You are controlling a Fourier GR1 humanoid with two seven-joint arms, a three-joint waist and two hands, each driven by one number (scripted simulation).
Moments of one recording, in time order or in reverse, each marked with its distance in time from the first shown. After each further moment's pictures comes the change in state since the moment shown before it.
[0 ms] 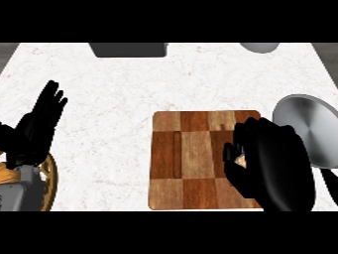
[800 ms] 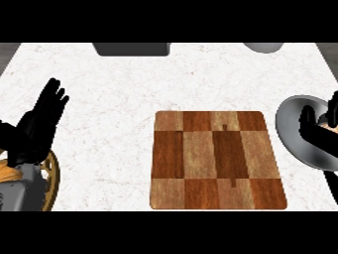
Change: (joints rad) left arm -0.013 -0.011 0.003 -0.008 -0.011 -0.008 0.010; right arm -0.063 -0.134 -0.541 0.026 -0.247 -0.087 -0.172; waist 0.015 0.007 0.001
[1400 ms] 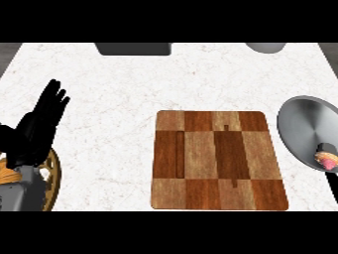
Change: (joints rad) left arm 0.011 -0.002 0.001 -0.011 0.006 -0.022 -0.002; right arm -0.045 -0.195 -0.319 0.561 -0.232 -0.306 -0.417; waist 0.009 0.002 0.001
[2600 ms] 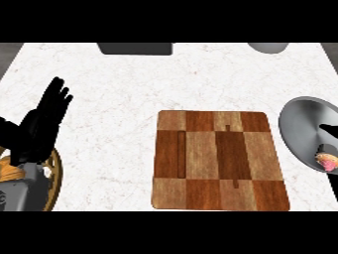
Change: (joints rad) left arm -0.019 -0.016 -0.003 0.000 -0.016 0.008 0.021; right arm -0.268 -0.155 -0.172 0.997 -0.178 -0.218 -0.401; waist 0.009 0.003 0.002
